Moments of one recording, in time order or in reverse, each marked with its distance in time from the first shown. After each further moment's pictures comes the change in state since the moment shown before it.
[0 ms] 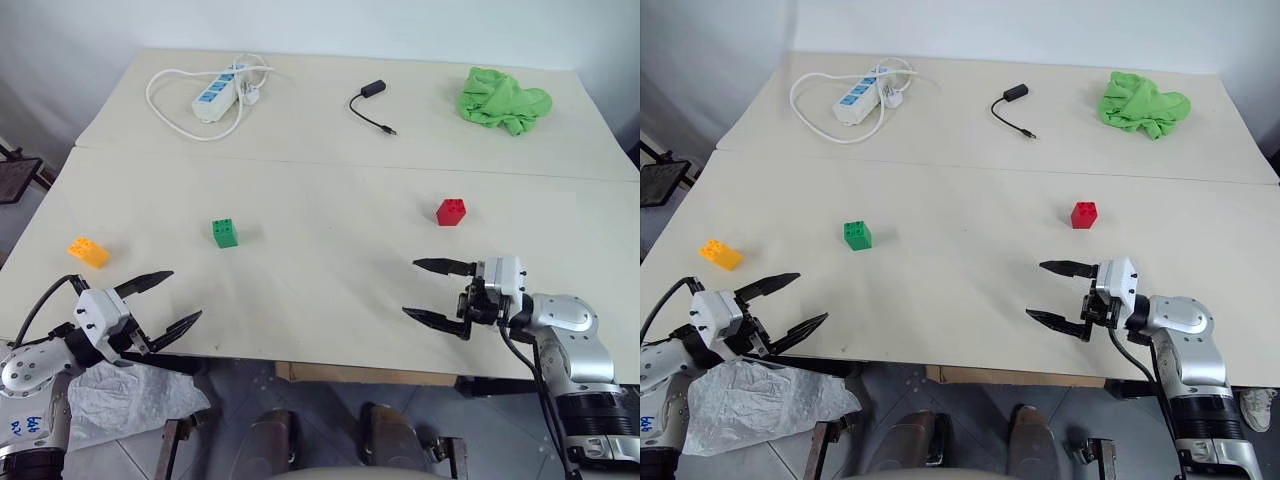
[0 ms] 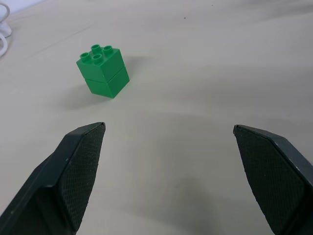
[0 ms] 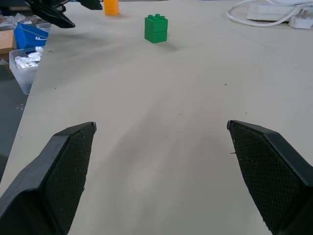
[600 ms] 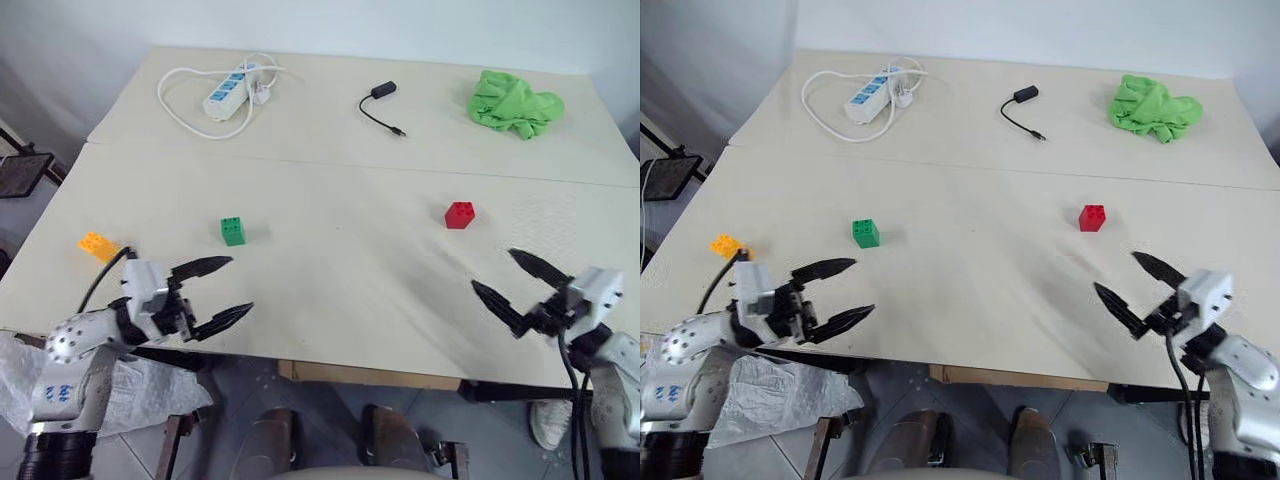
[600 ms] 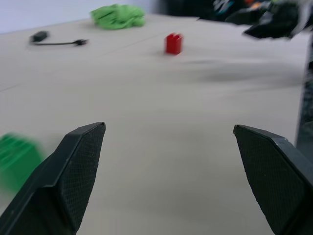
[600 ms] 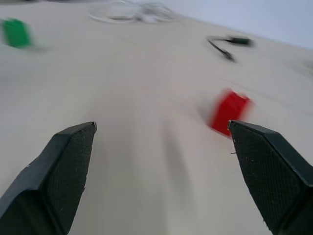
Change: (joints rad) left arm -0.121 -0.054 -0.181 -0.302 -0.179 0.340 -0.003; right arm 0.306 0.043 -0.342 -0.110 0.045 -0.005 -0.372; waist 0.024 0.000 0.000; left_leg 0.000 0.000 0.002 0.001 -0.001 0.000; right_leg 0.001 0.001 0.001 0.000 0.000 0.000
